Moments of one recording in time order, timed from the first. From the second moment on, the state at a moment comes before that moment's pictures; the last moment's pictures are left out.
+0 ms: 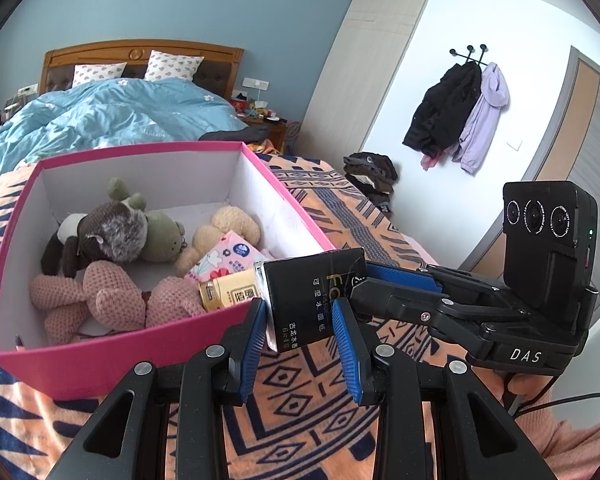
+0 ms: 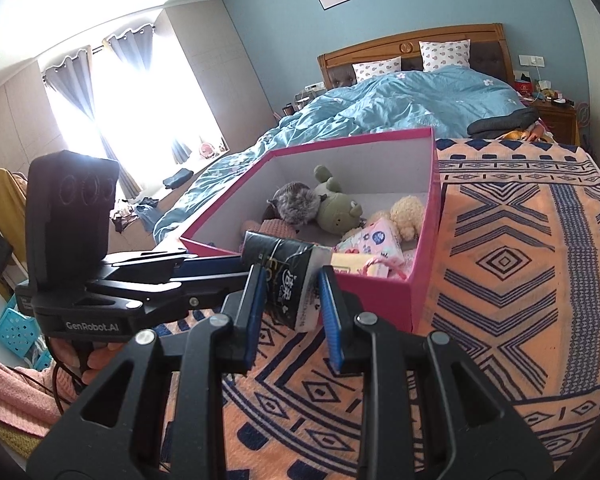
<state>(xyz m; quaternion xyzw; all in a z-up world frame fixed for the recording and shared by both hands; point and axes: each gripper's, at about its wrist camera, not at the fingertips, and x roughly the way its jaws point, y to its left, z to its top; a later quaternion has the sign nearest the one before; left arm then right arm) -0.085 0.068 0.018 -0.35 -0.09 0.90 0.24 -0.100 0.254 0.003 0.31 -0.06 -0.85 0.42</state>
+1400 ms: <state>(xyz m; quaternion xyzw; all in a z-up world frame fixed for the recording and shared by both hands) -0.140 0.061 0.000 -0.38 -0.10 0.89 0.22 -0.155 0.242 -0.006 0.34 -0.06 -0.85 0.40</state>
